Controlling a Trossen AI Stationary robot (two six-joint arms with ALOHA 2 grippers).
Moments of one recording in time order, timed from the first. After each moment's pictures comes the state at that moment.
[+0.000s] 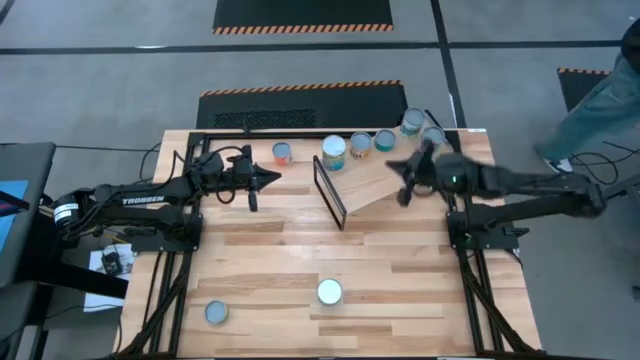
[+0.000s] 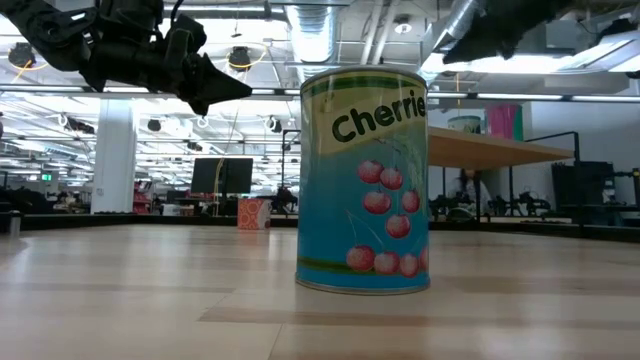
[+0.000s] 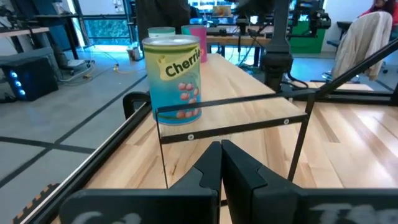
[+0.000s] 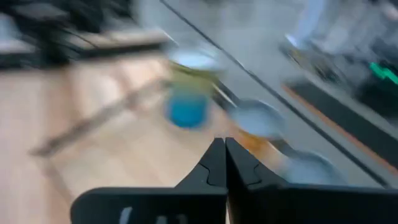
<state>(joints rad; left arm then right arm) 0.44 0.97 0.36 0.50 0.25 0.05 -0.12 0.81 0.76 -0.30 0.42 0.03</state>
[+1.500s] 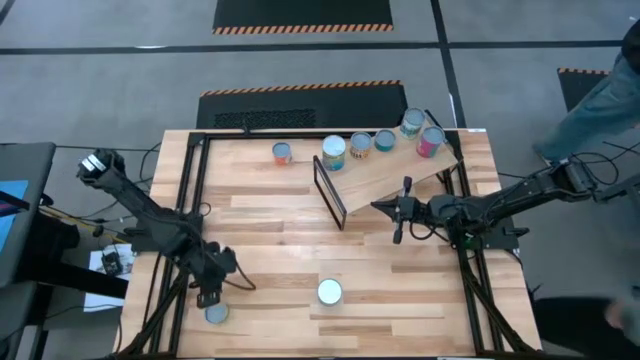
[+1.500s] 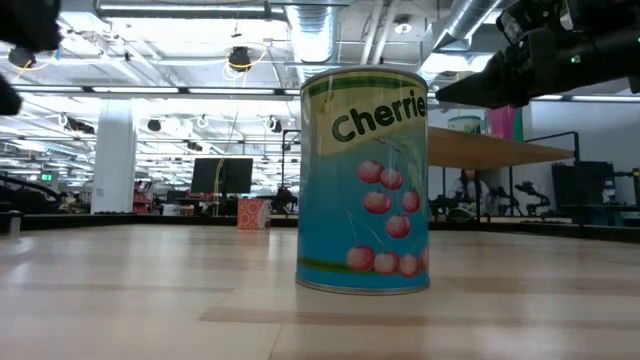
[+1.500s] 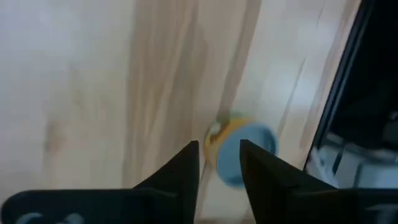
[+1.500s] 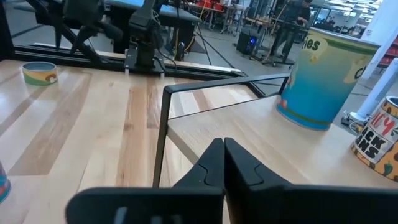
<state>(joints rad) -0.71 1.11 0.70 -0.76 0.15 -1.01 0.15 0.94 0.23 0.58 0.42 -0.13</state>
